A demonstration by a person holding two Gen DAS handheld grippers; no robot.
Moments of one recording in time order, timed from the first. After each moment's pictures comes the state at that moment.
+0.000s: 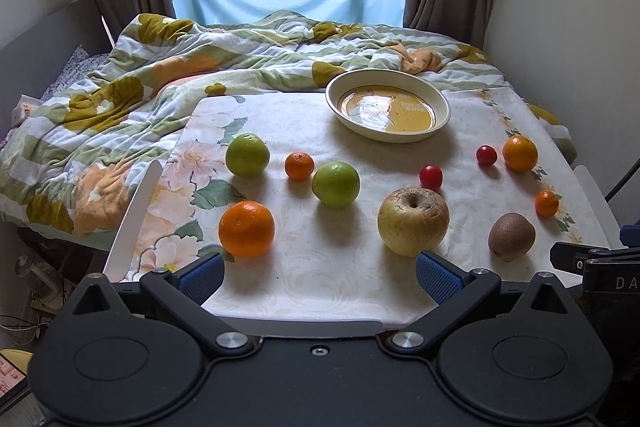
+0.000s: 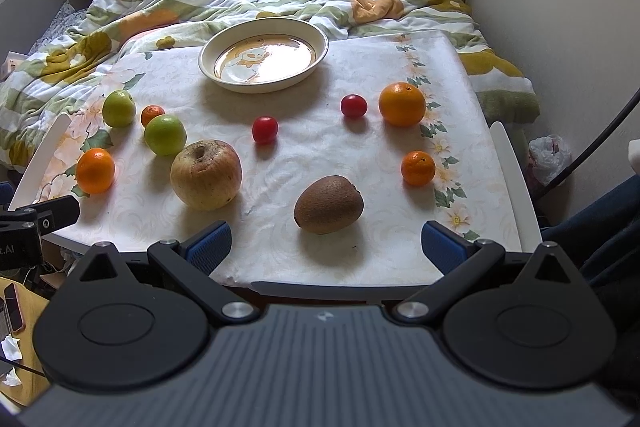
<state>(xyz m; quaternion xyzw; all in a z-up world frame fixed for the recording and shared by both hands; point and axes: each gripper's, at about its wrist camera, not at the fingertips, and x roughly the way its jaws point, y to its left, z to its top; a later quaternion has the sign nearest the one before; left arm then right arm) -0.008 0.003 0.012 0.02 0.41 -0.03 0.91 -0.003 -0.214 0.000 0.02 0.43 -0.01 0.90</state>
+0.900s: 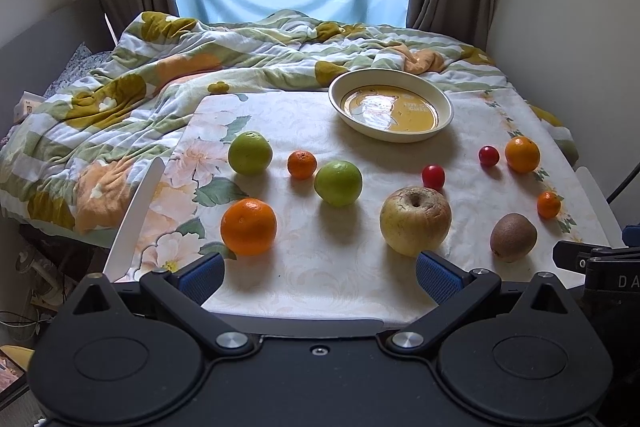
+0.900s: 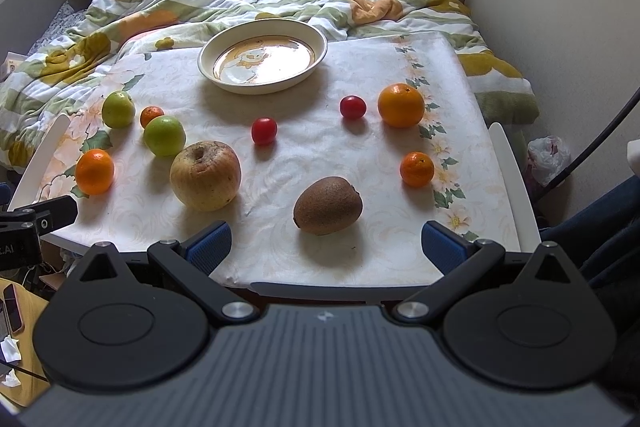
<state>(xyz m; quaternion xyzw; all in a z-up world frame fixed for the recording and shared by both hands) -0.008 0.005 0.010 0.02 0.41 -0.02 0.91 -0.004 -0.212 0.003 0.01 0.43 -0.01 0.90</state>
